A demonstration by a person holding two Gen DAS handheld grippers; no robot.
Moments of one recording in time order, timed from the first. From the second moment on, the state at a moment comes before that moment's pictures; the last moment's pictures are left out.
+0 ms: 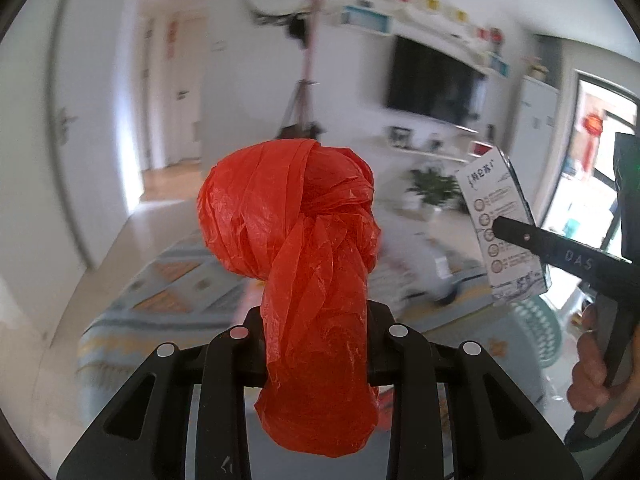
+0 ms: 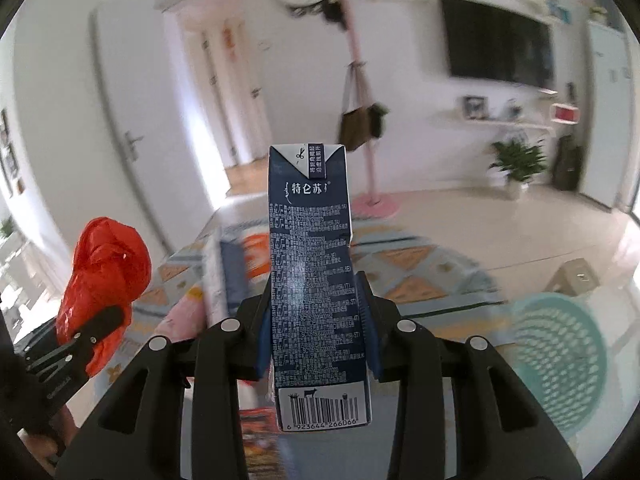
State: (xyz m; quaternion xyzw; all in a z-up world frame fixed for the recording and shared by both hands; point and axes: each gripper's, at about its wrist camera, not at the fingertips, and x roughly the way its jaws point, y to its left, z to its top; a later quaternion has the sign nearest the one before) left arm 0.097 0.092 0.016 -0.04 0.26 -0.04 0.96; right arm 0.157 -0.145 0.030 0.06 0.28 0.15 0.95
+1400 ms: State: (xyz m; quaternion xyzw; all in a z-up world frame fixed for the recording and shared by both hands) left arm 0.227 -0.181 -0.070 -0.03 0.39 -0.30 0.87; right arm 0.186 -0.410 -0.118 0.21 0.40 -0.15 0.88
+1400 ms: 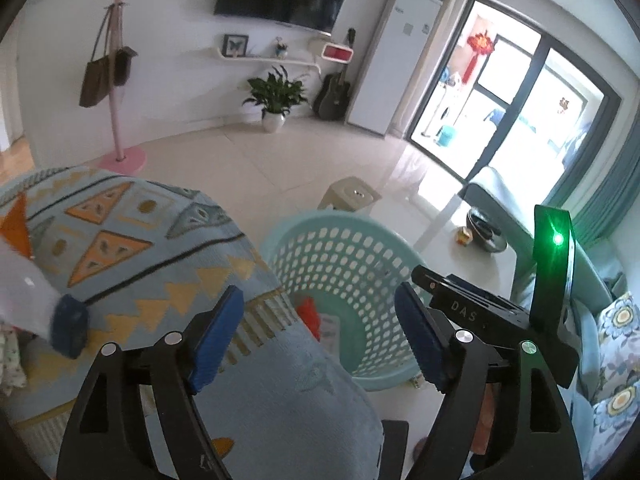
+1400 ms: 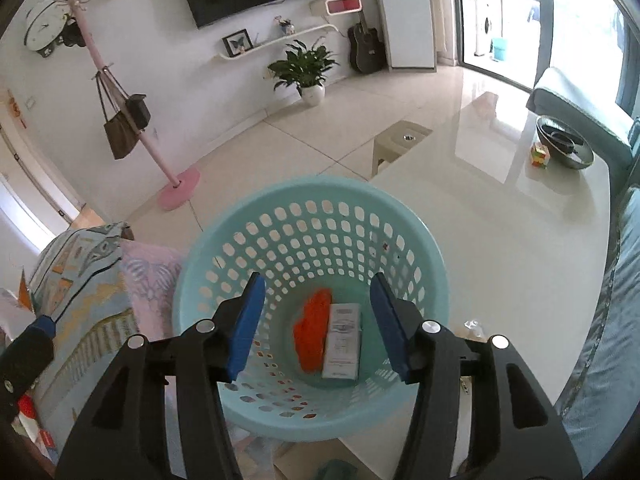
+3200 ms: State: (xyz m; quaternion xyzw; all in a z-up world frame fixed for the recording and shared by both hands) left arm 0.188 0.155 -0.049 -0.13 0.40 0.00 0.91; right arm 0.092 -0.058 -0.086 -0.05 0.39 0.25 0.88
